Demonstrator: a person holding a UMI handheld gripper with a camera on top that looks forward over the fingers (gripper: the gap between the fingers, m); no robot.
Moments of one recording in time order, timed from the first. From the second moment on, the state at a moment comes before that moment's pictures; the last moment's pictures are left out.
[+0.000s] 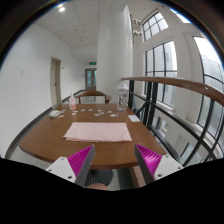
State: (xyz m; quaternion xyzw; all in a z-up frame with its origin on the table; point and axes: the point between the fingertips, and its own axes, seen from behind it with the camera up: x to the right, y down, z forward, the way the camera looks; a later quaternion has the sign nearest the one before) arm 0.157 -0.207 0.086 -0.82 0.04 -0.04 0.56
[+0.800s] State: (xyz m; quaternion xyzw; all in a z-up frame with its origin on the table) arm -0.026 0.033 -0.009 -0.89 -0.04 0.02 0.46
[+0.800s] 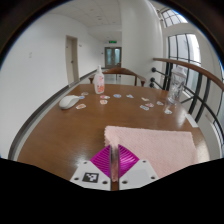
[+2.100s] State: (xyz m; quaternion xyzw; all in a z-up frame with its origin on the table) arm 0.218 -0.050 0.071 -0.84 0.09 -0.10 0.52
